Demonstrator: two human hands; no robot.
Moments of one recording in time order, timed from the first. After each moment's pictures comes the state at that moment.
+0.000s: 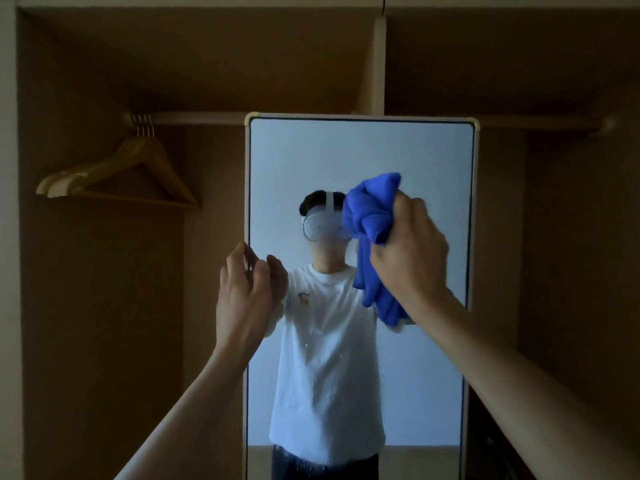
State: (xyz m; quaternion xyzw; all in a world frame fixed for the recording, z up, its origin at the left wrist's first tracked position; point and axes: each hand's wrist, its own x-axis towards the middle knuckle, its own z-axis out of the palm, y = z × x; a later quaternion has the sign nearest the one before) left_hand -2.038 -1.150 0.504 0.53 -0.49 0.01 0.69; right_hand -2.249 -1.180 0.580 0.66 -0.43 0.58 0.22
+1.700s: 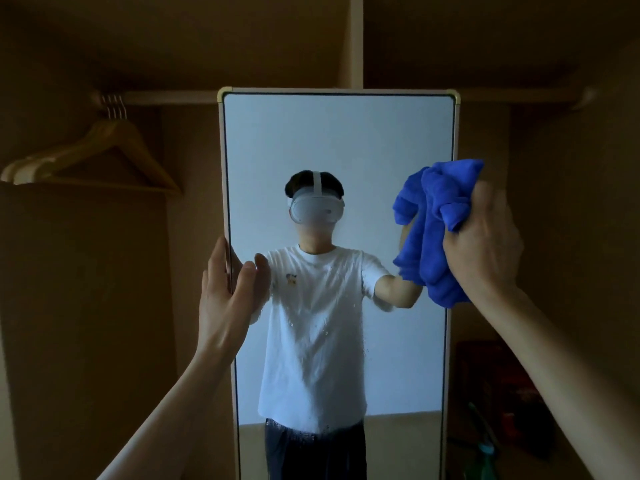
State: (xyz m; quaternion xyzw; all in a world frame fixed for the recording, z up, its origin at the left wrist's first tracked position) left_hand -2.037 -1.142 0.476 0.49 -0.52 -0.05 0.70; right_hand -2.345 -1.196 0.557 0.57 -0.51 0.61 0.21
